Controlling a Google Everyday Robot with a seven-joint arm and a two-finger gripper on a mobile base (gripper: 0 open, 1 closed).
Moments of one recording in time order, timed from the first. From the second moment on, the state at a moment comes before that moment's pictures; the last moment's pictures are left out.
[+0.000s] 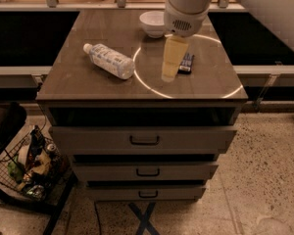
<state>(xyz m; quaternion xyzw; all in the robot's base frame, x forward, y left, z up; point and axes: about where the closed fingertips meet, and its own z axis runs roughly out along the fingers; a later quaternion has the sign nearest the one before) 0.607 -0.079 0.952 -0.60 0.77 -0.11 0.18</state>
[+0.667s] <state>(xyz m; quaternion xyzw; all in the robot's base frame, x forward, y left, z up) 0.647 -0.025 0.954 -0.51 0.83 -0.19 0.12</state>
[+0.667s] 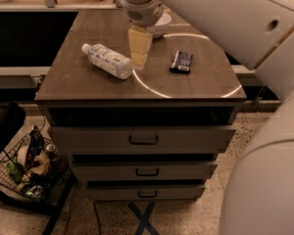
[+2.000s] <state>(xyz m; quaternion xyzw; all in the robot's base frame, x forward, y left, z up) 0.657 0.047 0.931 -0.49 0.86 -0.09 0.13</state>
